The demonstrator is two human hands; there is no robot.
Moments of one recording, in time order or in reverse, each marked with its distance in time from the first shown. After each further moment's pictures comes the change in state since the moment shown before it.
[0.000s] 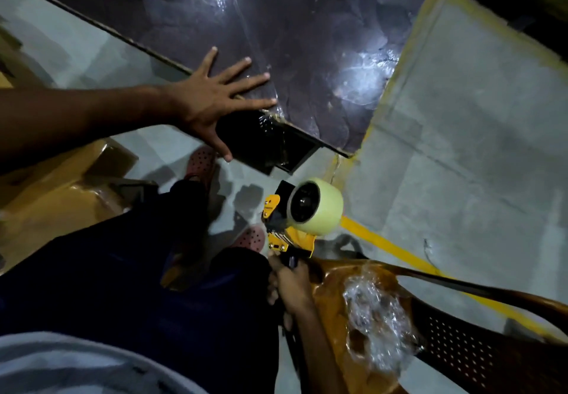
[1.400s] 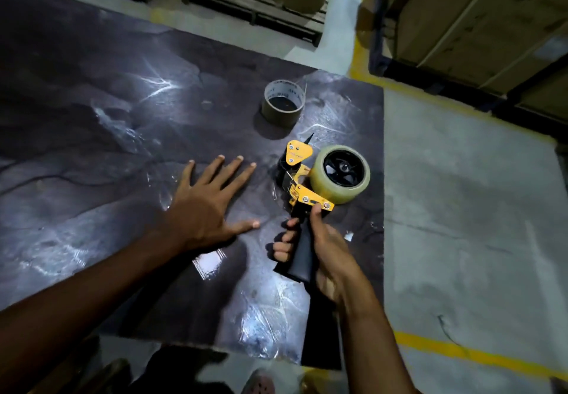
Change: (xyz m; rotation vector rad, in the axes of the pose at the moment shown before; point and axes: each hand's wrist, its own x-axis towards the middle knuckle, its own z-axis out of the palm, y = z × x) left_hand 0.164 -0.161 -0.043 -0.241 0.400 -0.277; right_hand 0.144 -0.414 0.049 0.697 -0.199 -0.208
